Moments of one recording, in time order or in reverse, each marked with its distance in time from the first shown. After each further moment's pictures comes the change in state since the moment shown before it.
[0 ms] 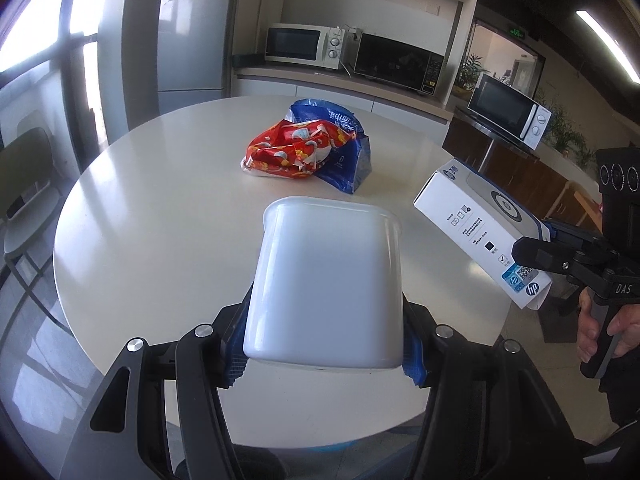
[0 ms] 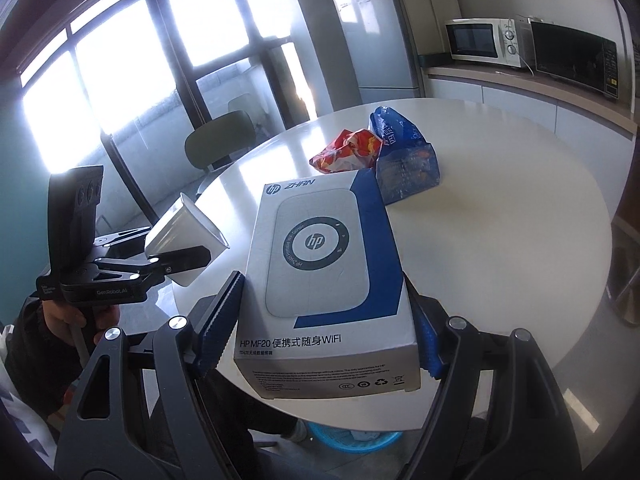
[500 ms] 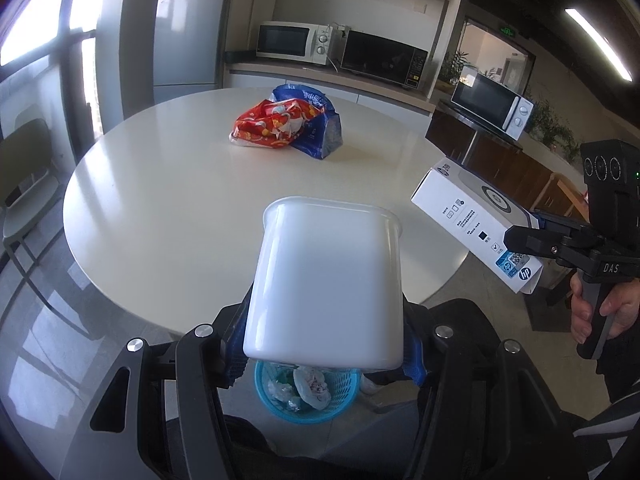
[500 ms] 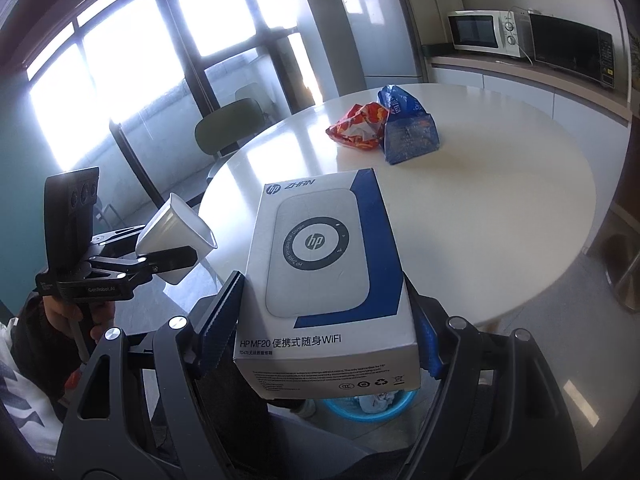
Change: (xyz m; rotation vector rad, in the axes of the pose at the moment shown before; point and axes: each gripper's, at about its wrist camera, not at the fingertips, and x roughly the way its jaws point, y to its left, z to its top) left arm -0.038 -0.025 -0.052 -0.003 0.017 -0.036; right arm -0.041 0.016 -0.044 -0.003 0.045 0.017
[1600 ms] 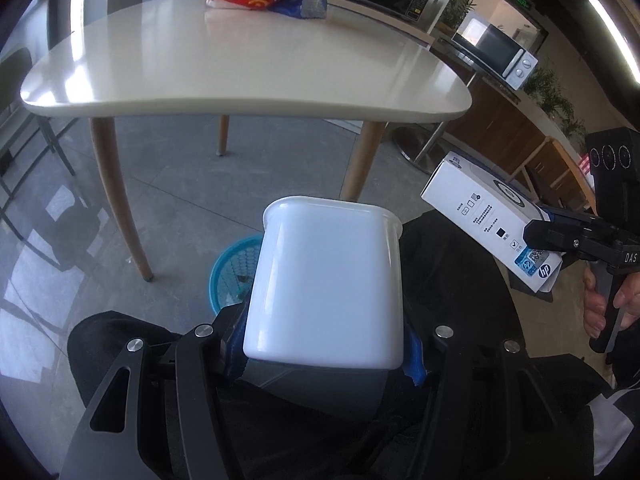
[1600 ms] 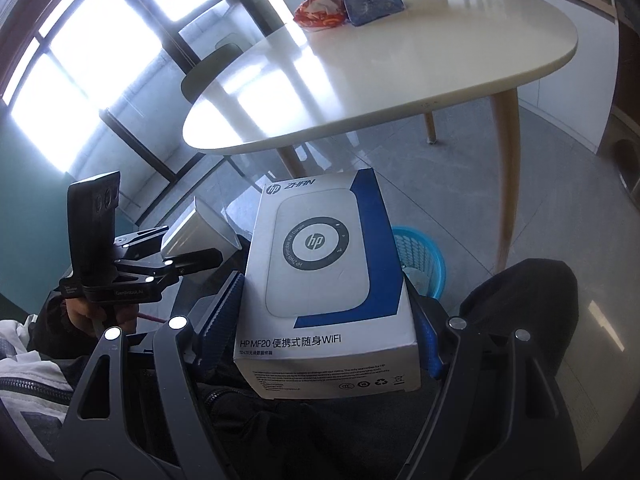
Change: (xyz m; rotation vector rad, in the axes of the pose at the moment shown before) left arm 0.068 -0.019 -0.109 -0.086 0.252 -0.069; right arm 0.017 -0.027 -0.114 0.177 0.235 0.044
